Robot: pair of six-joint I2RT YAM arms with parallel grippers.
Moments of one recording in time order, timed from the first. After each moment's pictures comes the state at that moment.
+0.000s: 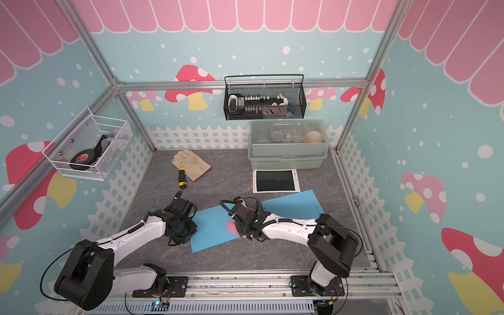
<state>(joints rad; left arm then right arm) -0.34 1.29 0.60 -0.70 0.01 -1.19 1.06 1.65 0.99 -0.35 0.26 0.42</state>
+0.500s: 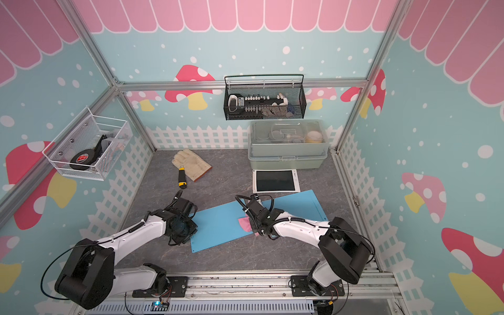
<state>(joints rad) -0.34 1.30 0.60 -0.71 0.01 -1.19 0.92 1.49 0.84 -0.44 0.30 0.43</state>
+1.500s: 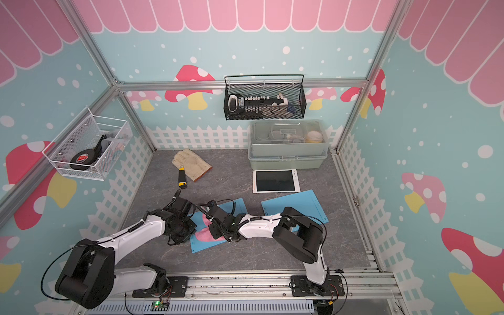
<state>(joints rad) -0.31 1.30 0.60 -0.70 0.04 -1.17 1.09 1.94 1.17 -0.07 0.09 0.45</state>
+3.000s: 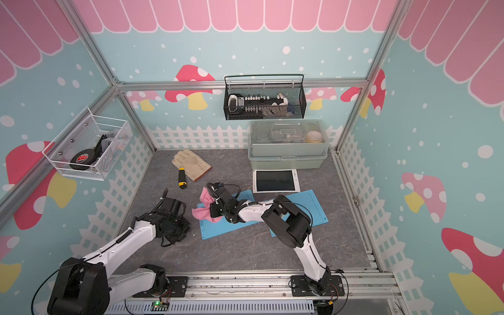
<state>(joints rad) -0.19 1.15 0.61 -0.73 0.09 -1.09 0.89 2.06 1.27 0.11 -0.09 0.58</state>
